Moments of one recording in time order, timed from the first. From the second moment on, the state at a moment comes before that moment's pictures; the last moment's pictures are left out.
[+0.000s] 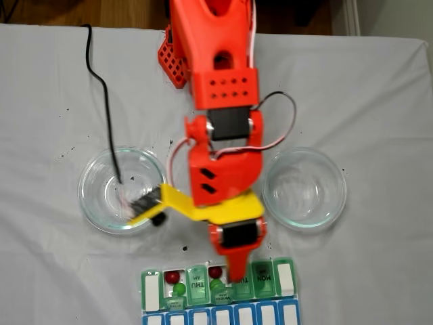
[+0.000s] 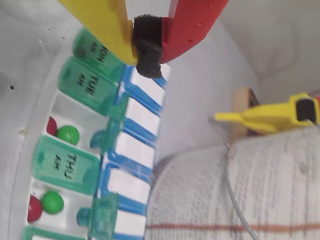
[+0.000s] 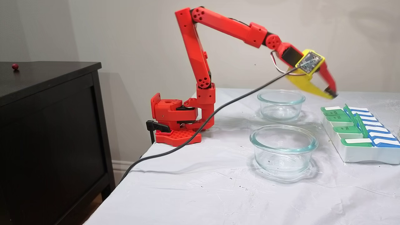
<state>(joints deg) -4.8 129.4 130.6 12.4 -5.5</state>
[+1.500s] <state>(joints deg) -4.5 112.5 120.9 25.8 -5.2</state>
